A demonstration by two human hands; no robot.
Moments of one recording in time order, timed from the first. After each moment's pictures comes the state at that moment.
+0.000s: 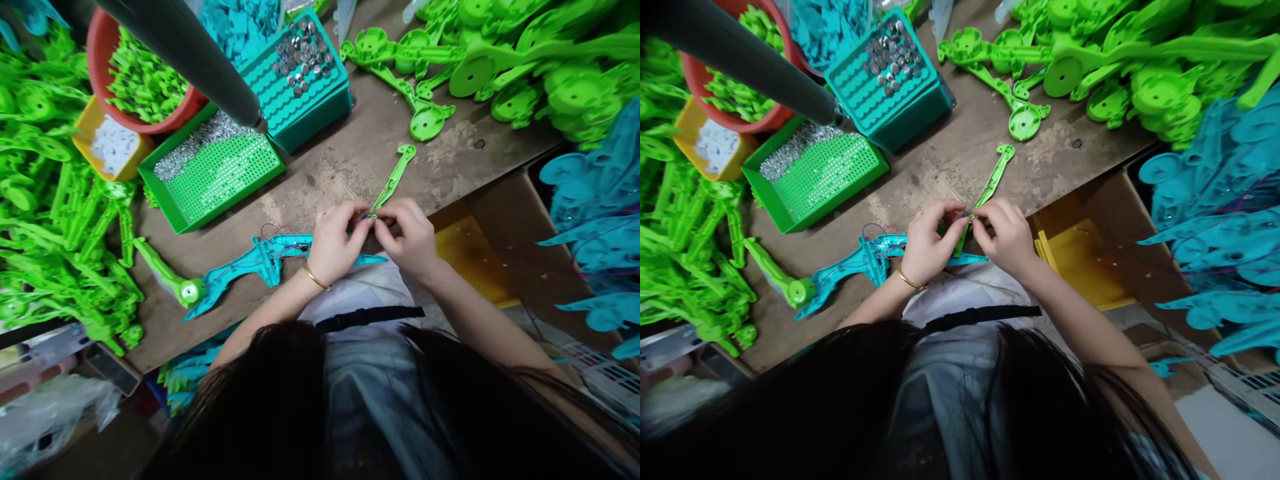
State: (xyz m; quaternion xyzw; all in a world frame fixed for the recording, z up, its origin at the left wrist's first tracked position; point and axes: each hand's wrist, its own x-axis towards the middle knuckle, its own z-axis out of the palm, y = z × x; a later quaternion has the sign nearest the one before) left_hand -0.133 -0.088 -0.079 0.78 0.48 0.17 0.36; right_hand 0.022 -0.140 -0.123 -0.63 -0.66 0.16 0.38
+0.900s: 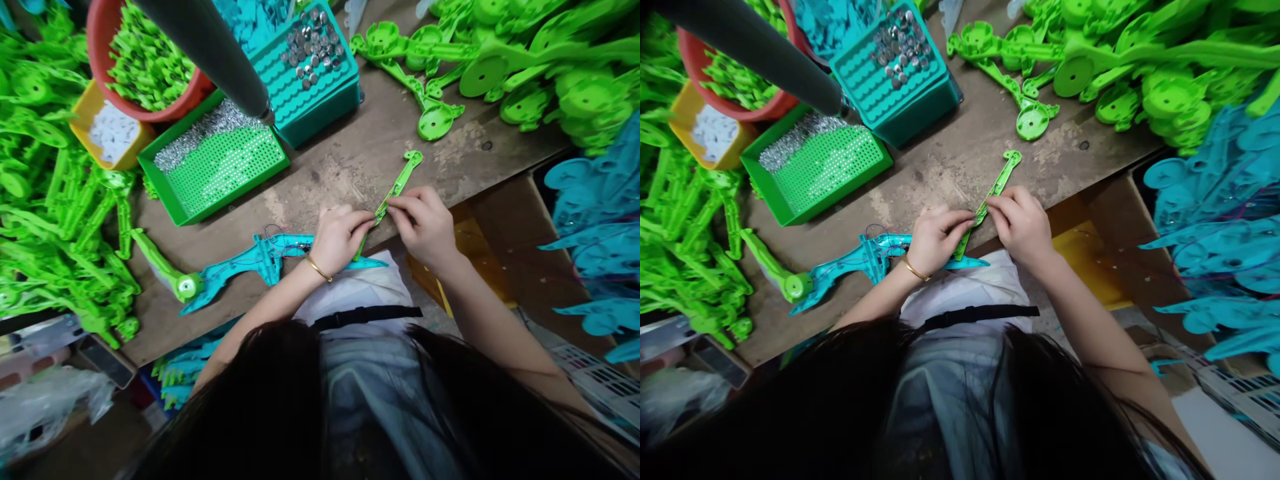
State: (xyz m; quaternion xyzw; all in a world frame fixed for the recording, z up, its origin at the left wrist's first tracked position) left_hand -0.138 -0.083 -0.097 0.84 0.44 0.11 0.31; right_hand 0.043 -0.133 -0.121 -0.66 -0.67 0.15 0.32
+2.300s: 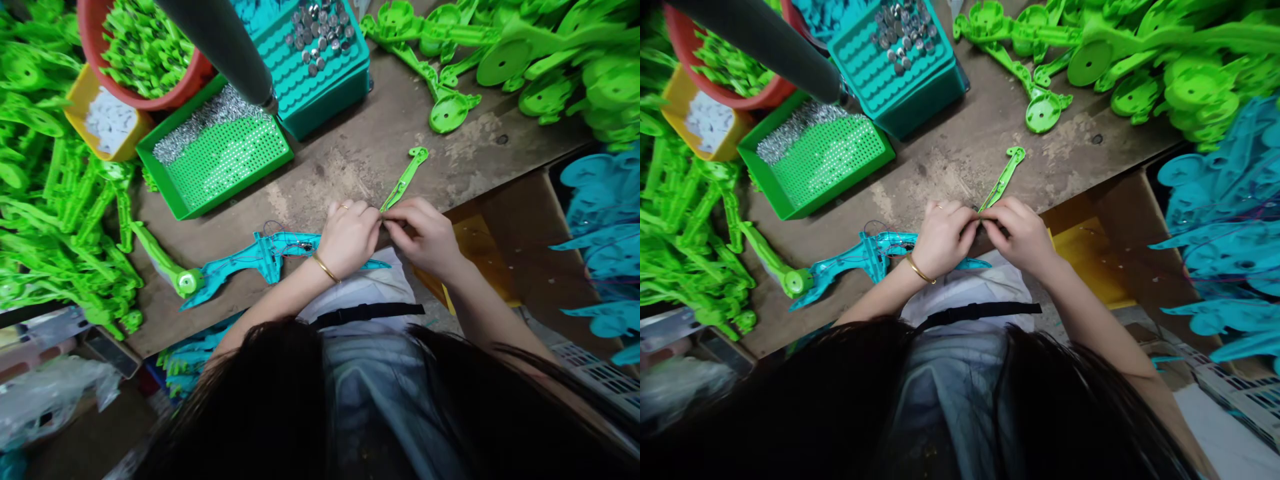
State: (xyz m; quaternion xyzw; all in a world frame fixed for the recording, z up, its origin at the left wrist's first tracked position) left_hand -0.129 -0.085 -0.081 0.89 0.39 -0.01 0.22; right_hand 0.037 -0.140 -0.117 -0.58 -0.72 0.19 0.34
